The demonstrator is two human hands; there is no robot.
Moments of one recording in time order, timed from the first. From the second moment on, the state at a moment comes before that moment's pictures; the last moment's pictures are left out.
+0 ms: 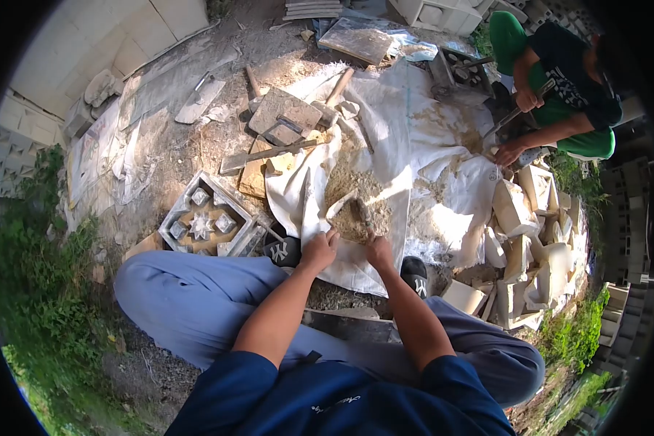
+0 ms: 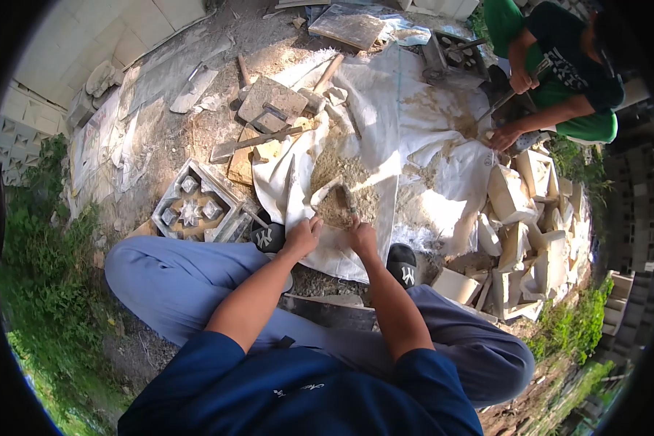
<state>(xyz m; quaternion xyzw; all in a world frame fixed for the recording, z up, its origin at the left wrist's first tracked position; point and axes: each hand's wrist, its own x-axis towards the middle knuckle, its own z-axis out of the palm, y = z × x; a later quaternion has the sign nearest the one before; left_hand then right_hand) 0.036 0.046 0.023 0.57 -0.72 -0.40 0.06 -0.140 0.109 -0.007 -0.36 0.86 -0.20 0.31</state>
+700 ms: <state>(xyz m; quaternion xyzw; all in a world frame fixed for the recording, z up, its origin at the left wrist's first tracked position) 0.038 0.044 0.006 0.58 -0.73 -0.36 0.00 -0.154 0.122 -0.012 -0.25 0.88 -0.30 0.28</state>
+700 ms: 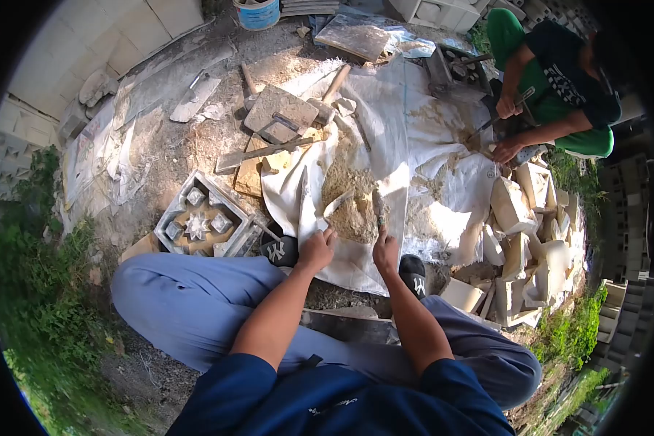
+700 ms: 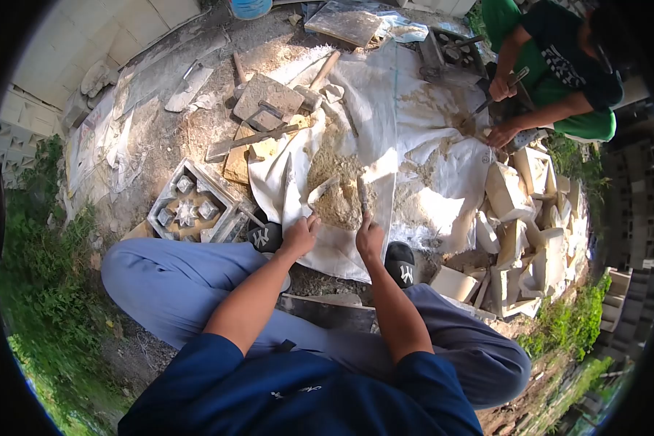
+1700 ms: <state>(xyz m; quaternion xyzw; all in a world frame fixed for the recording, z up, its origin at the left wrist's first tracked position) 0.036 0.040 0.000 0.61 -0.67 -0.42 -0.01 -0.175 0.118 0.020 -0.29 0.87 -0.26 0.30</state>
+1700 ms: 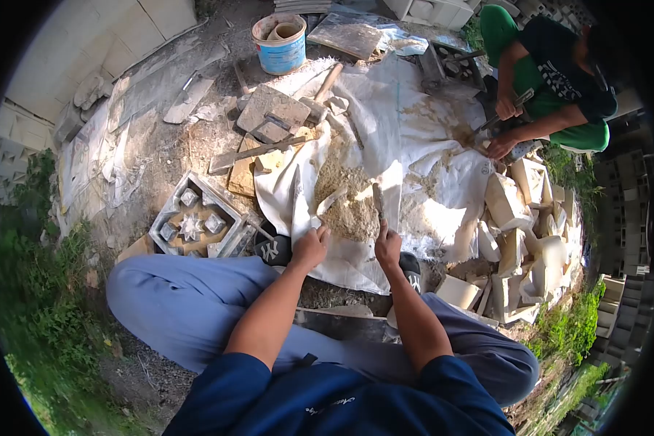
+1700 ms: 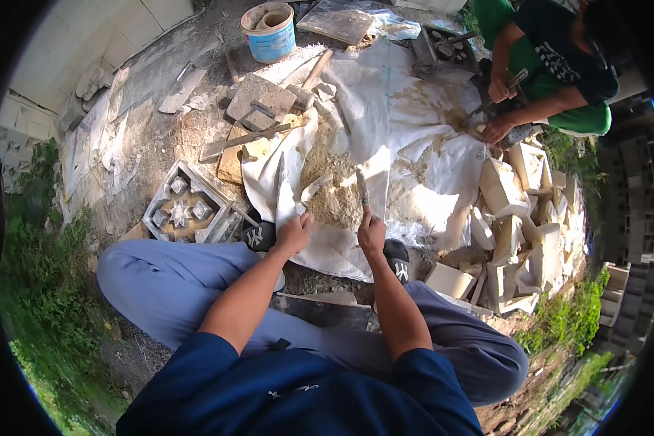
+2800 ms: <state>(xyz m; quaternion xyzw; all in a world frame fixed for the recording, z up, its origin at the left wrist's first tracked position) 0.037 0.042 -0.007 0.61 -0.67 -0.43 0.02 -0.185 0.130 -0.002 -0.22 0.90 -0.28 0.23</state>
